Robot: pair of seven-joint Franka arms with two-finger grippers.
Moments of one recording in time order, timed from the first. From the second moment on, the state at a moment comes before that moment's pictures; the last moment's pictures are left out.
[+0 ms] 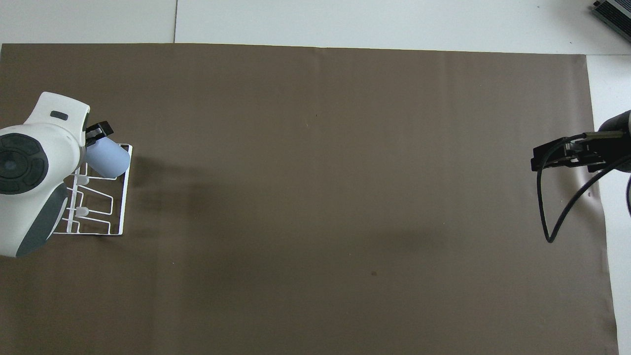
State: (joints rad) left arm 0.10 0.00 -0.19 -2.08 0.54 2.31 -0.88; right arm 0.07 0.02 -0.07 -1.56 -0.01 1.53 0.03
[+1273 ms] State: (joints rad) left arm 0.00 -0.13 -0.17 -1.86 0.06 1.68 -0.36; right arm 0.04 -0.06 -0.08 -1.58 -0.02 1.47 0.03
